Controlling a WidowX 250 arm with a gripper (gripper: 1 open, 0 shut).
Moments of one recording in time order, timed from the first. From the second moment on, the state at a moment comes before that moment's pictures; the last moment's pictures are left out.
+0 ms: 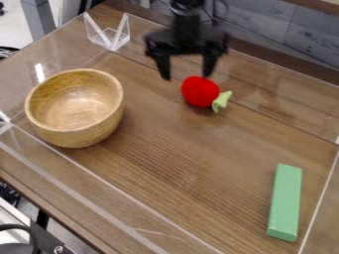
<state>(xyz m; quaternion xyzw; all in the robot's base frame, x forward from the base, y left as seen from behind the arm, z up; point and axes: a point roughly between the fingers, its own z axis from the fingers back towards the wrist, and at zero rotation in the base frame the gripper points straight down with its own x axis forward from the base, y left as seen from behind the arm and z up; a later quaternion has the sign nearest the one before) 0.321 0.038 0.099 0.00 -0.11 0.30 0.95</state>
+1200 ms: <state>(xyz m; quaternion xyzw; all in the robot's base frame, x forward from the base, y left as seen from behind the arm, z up) 0.304 0.104 0.112 -0.02 -0.14 0.25 0.96</state>
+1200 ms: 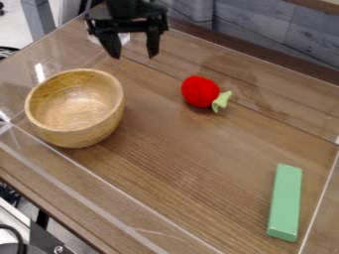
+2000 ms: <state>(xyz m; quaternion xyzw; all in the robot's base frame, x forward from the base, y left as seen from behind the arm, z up) 0.303 0.080 0.131 -0.02 -0.14 0.21 0.97</state>
